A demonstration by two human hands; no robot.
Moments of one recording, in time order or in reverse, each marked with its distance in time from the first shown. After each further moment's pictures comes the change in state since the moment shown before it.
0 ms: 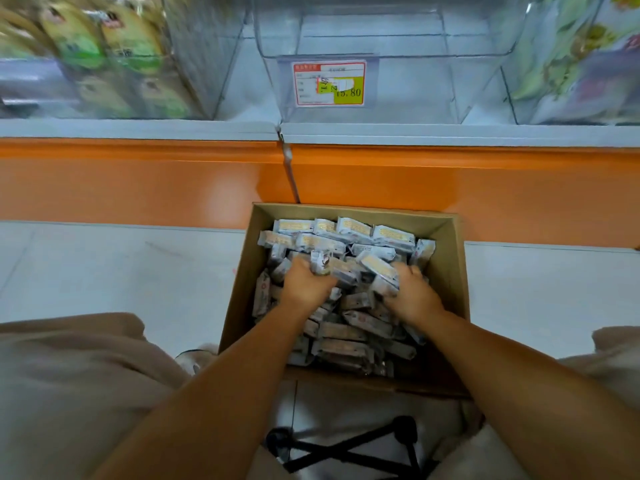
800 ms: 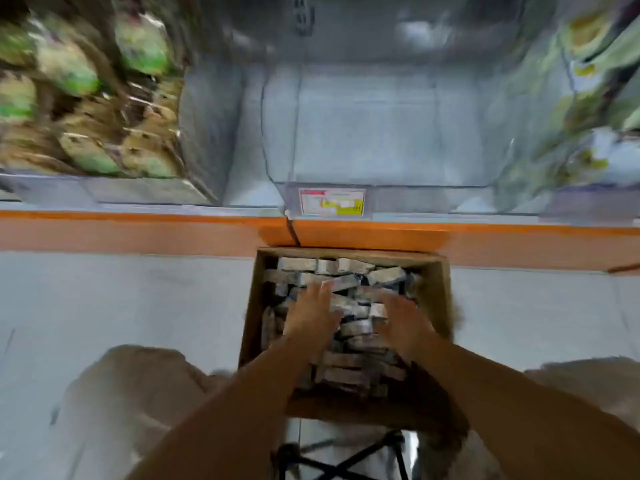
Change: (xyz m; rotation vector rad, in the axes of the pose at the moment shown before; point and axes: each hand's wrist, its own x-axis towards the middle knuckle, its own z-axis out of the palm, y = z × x) left_hand 0.004 0.063 -0.026 0.747 -0.199 0.114; right_hand 0.002 -0.043 -0.048 -0.125 -0.193 -0.003
